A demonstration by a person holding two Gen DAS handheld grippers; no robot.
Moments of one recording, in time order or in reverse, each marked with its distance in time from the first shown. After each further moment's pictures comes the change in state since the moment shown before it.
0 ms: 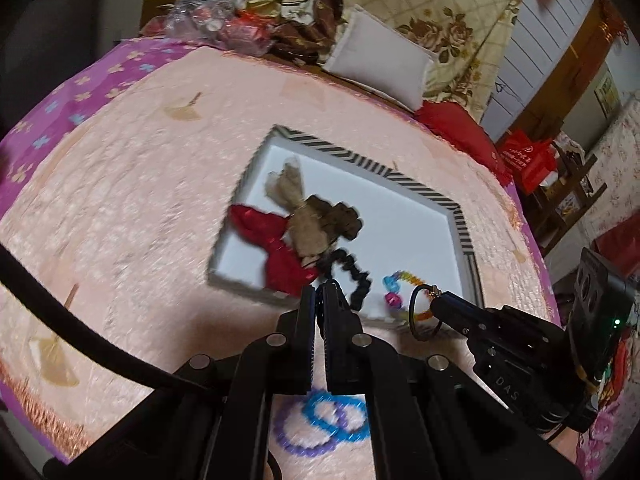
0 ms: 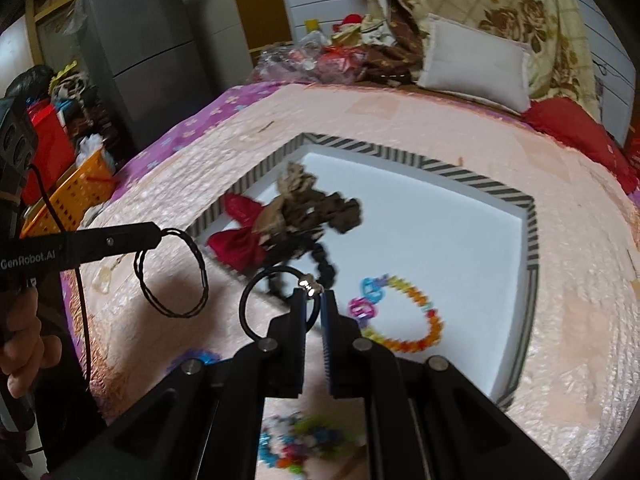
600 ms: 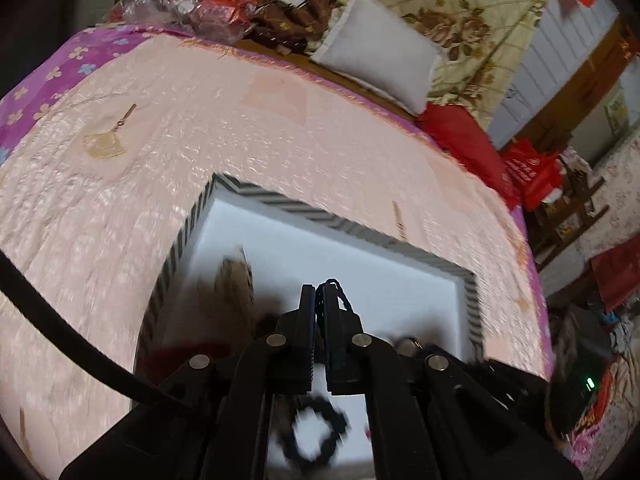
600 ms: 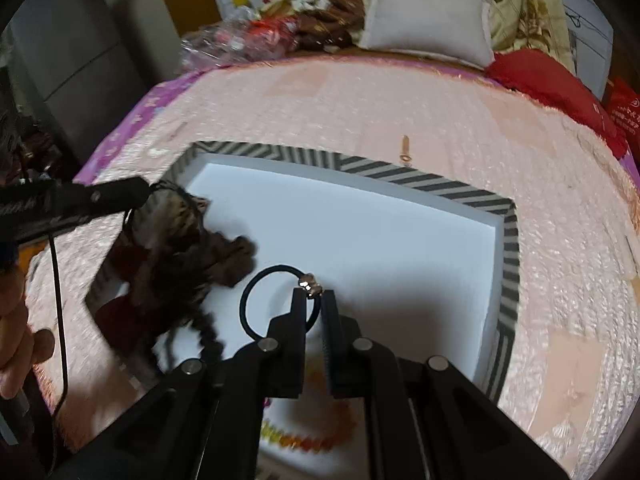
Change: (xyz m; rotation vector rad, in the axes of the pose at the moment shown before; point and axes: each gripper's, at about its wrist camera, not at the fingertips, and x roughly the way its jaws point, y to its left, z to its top) left arm 0.121 -0.005 0.112 -0.041 0.064 -0.035; right arm 0.080 -0.076 0.056 0.140 0.138 -0.115
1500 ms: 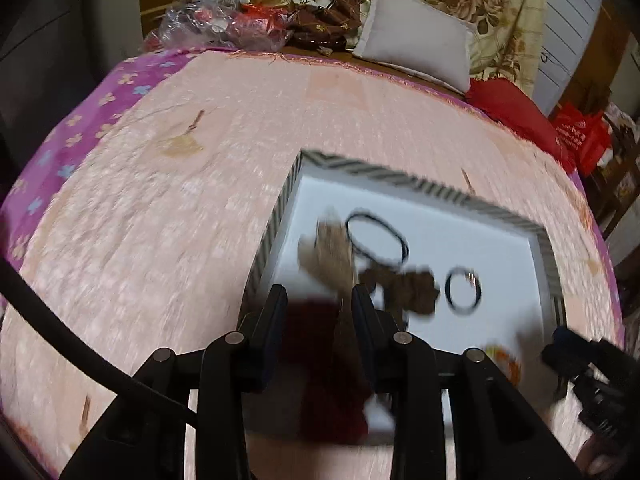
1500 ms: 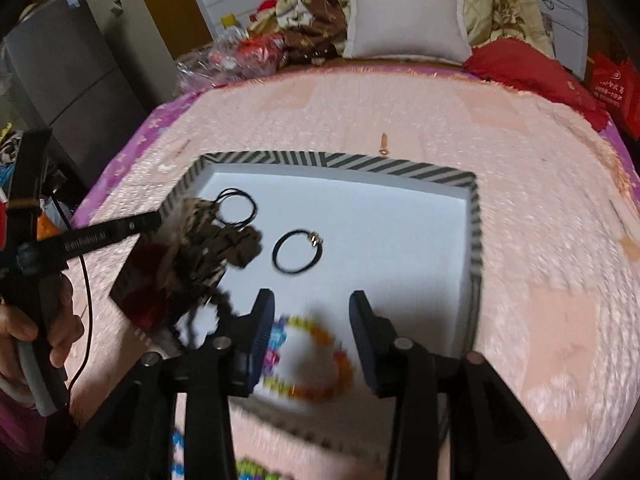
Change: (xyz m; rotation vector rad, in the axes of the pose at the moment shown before) left arm -0.036 0.011 -0.055 0.122 -0.023 0.267; right arm -0.062 -0.008 -0.048 0.077 -0.077 0.052
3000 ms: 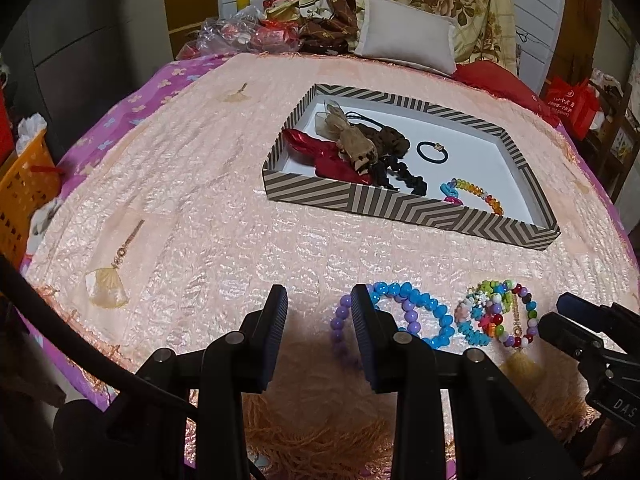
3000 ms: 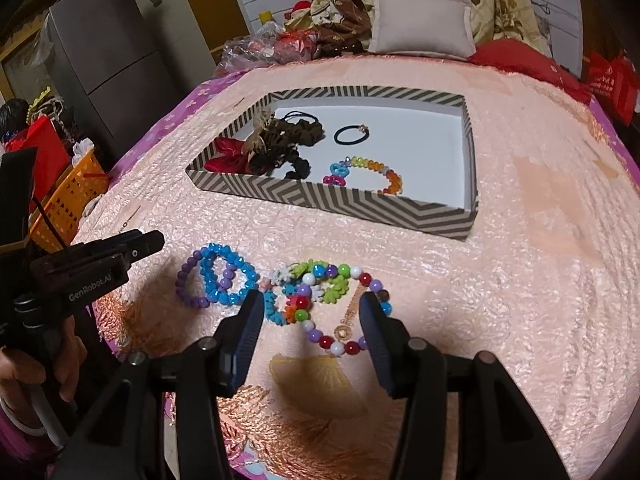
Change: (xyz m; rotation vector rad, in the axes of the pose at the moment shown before) left arm -0.092 -0.011 -0.171 0.034 -0.073 0.078; right arm -0.068 0.042 -0.143 -0.060 -0.021 0.036
